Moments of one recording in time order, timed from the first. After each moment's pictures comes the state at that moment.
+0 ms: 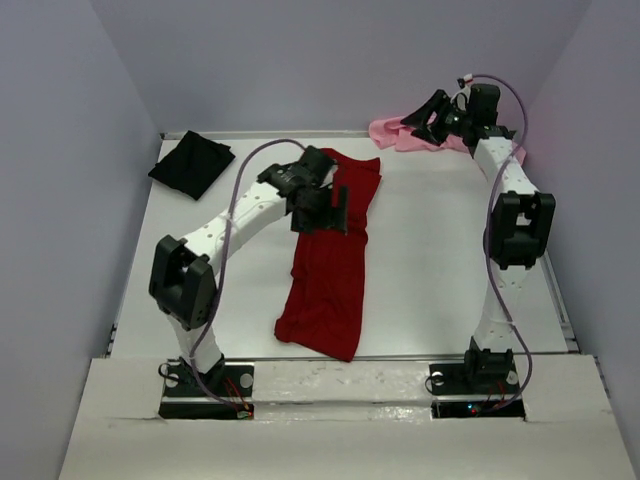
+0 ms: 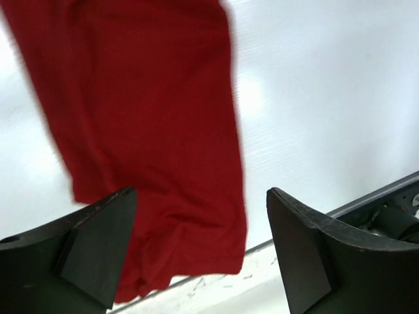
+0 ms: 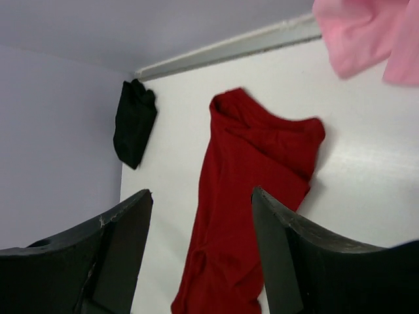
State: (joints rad) left arm -0.73 1.82 1.70 -0.91 0.08 -0.54; right arm -0.02 2.26 2.11 -0.24 -0.69 0.69
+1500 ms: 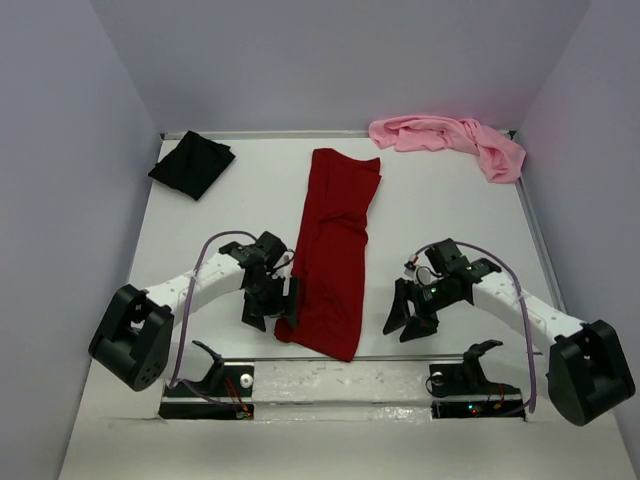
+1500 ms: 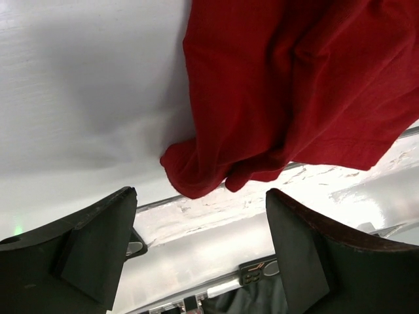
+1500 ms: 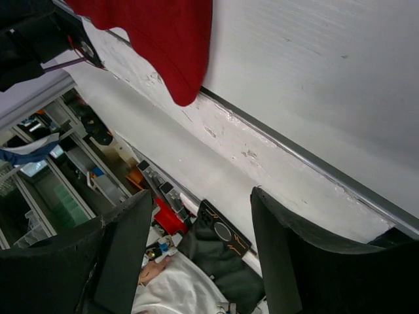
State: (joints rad) left arm -0.60 1.33 0.74 -0.86 0.29 -0.56; right arm 0.40 1.10 0.58 -0.80 -0.81 0.55
